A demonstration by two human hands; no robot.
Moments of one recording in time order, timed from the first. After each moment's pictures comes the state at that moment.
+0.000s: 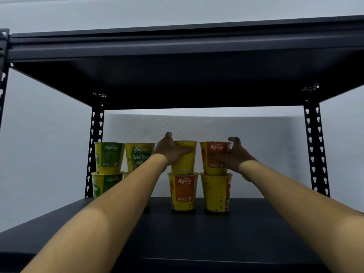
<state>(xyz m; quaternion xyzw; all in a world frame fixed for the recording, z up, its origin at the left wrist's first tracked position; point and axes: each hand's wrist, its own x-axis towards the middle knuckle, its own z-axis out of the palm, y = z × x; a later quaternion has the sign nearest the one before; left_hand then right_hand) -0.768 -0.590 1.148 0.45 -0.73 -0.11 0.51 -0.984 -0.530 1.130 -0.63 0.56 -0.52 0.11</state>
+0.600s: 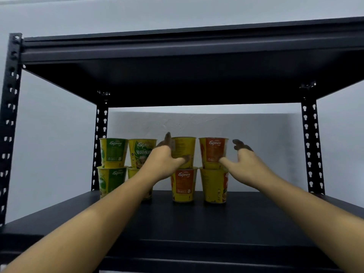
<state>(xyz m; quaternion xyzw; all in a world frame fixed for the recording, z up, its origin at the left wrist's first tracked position) -0.754 -0.513 1.113 0.49 -0.75 0.01 0.44 -0.981 -0.458 1.103 -0.66 0.61 -0.44 -0.05</state>
